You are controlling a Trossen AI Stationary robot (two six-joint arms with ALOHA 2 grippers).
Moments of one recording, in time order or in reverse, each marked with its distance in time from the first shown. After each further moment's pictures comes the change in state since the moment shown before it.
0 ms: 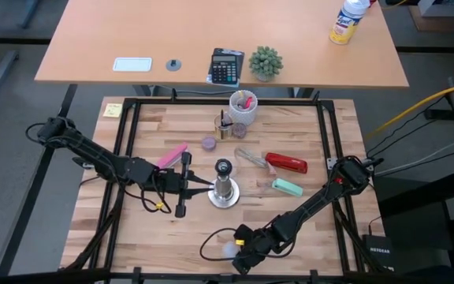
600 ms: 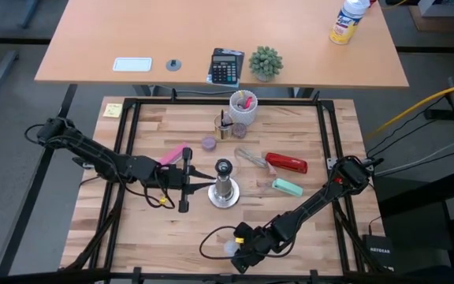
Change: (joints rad) left arm 0.039 0.000 0.000 0.001 -0.001 0.006; right arm 0.000 0.000 0.000 -0.008 0.049 0.012
